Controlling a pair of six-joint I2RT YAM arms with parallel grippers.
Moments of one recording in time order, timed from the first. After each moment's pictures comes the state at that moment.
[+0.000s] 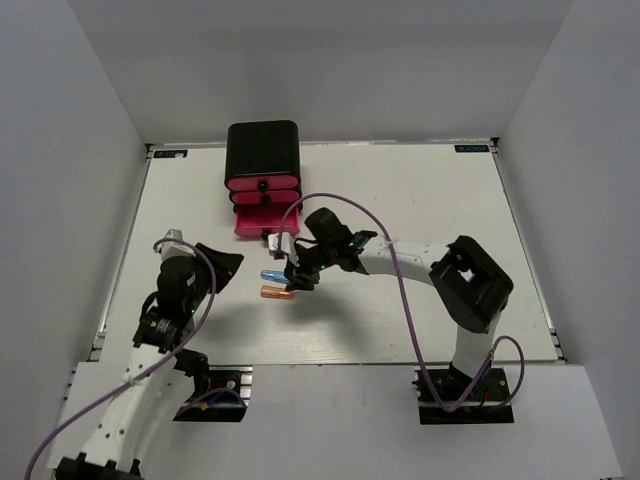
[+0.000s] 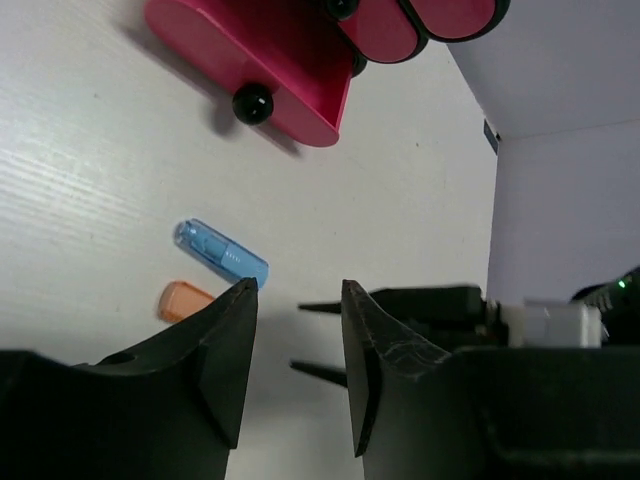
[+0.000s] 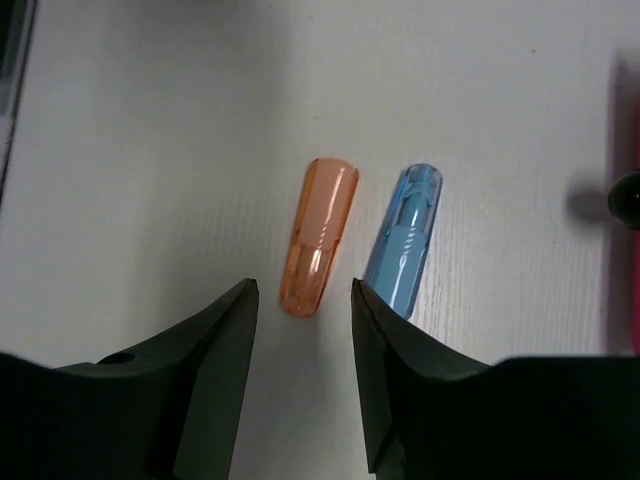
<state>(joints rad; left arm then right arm) -0.22 0.57 0.43 -0.26 0.02 -0.96 0.89 1.81 1.16 -0.10 -0.69 -0.55</state>
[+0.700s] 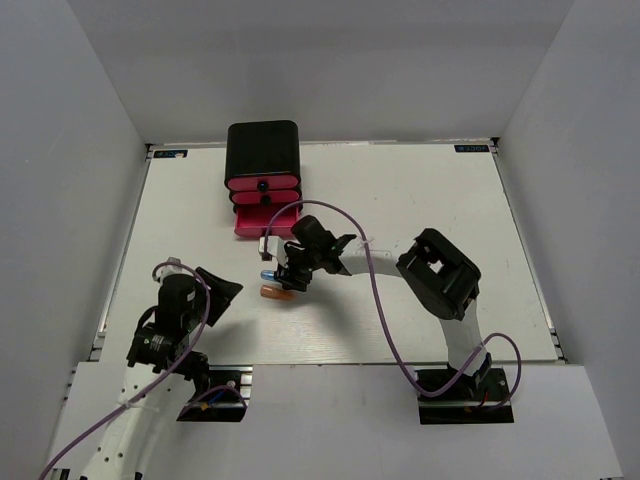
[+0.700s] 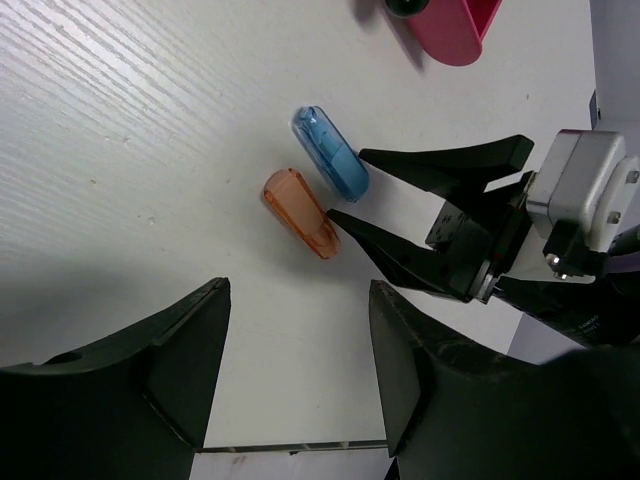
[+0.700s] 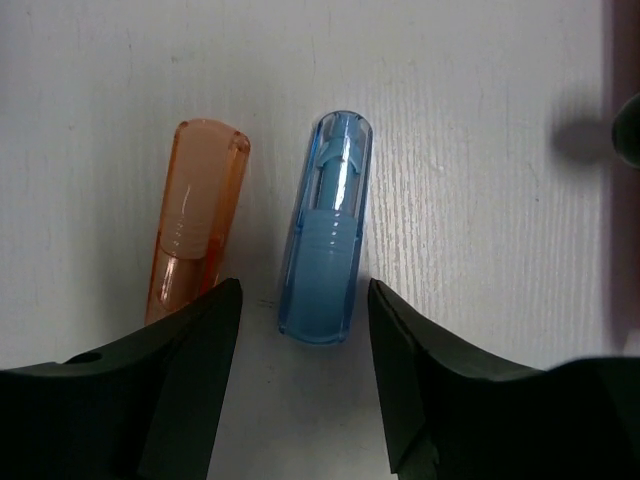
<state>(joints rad) -0.22 0.36 0.42 -0.71 0.02 -1.06 0.93 2.02 1.26 -0.04 -0.44 -0.51</state>
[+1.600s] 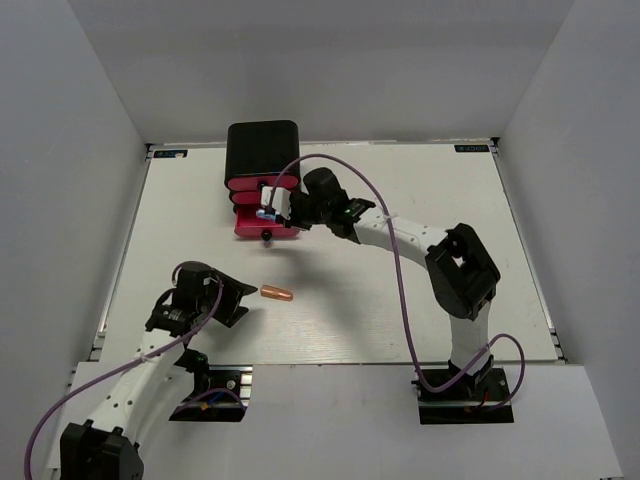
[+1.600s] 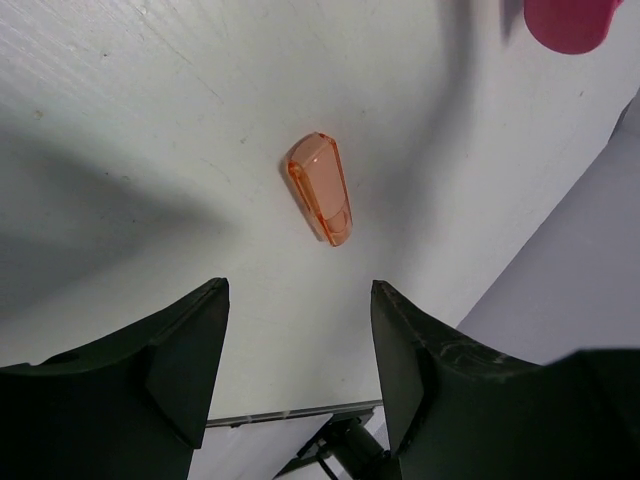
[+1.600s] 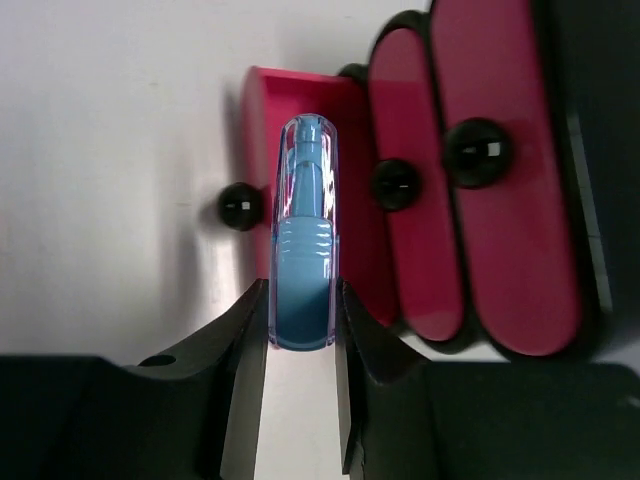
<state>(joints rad) -0.22 0.65 0.35 -0.54 0.17 -1.28 0.82 1.94 1.47 -0.04 -0.37 -0.72</state>
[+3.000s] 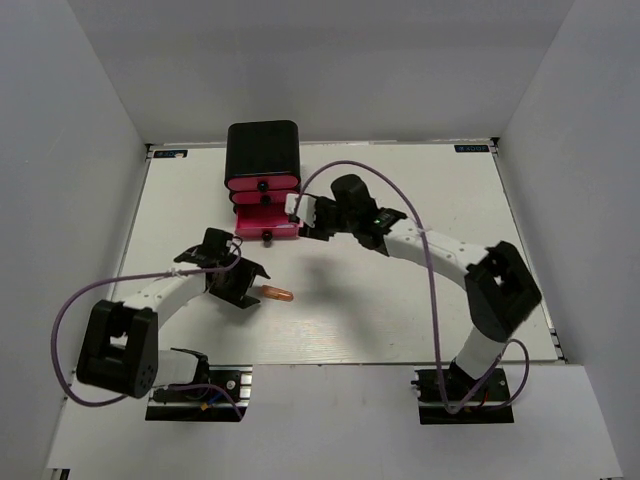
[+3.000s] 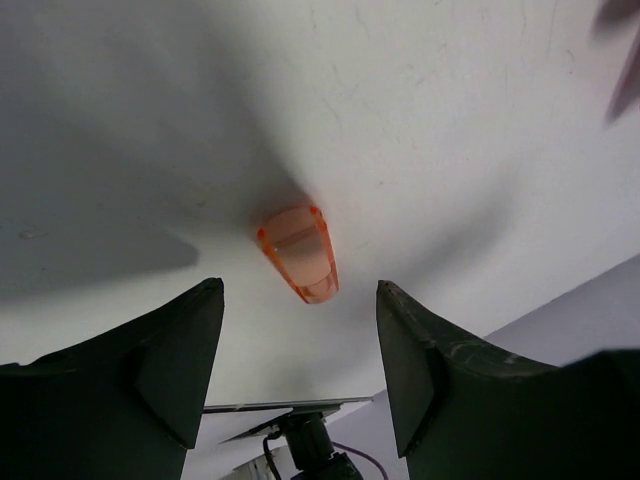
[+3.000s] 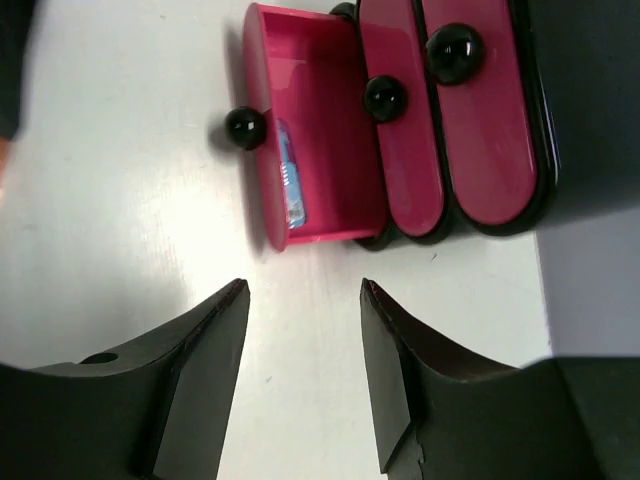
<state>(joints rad) -0.25 1.26 0.59 -0.48 0.22 -1.37 0.78 1.75 1.28 -0.04 -0.33 -0.80</state>
